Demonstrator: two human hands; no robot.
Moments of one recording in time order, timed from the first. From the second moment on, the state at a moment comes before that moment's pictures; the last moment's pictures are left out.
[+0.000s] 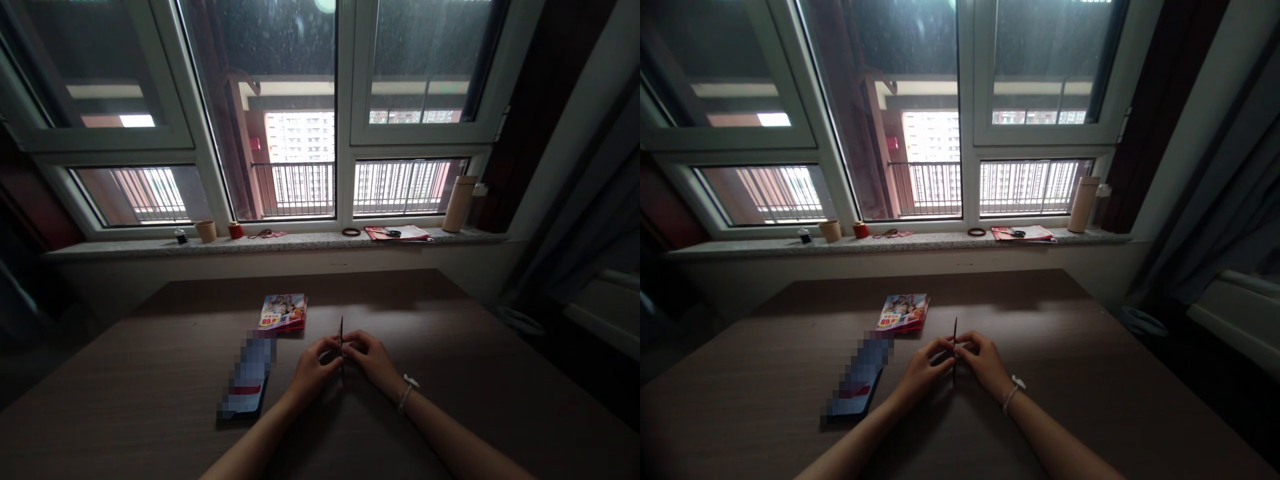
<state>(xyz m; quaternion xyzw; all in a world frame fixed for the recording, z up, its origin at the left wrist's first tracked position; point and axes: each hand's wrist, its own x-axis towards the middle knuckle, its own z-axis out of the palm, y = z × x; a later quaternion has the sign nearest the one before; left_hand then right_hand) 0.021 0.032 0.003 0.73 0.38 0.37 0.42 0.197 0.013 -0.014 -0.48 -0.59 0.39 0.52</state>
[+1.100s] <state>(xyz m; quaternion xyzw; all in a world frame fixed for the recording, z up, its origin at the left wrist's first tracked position) 0.015 0.041 -0.003 0.71 0.37 0.39 0.46 0.214 0.012 -0.012 -0.50 -0.66 0.28 0.49</state>
